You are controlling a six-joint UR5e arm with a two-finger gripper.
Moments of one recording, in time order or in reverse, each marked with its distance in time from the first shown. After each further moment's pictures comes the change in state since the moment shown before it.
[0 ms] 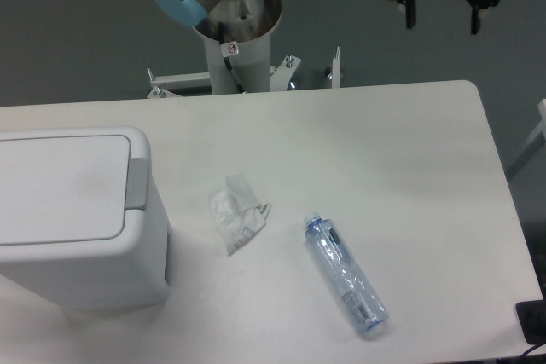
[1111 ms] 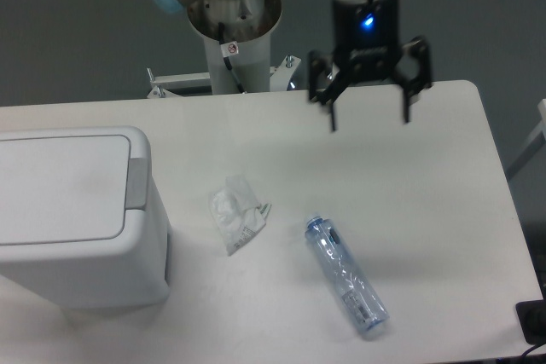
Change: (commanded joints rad) arm -0.529 -0.230 0.130 0.239 -0.023 -1.273
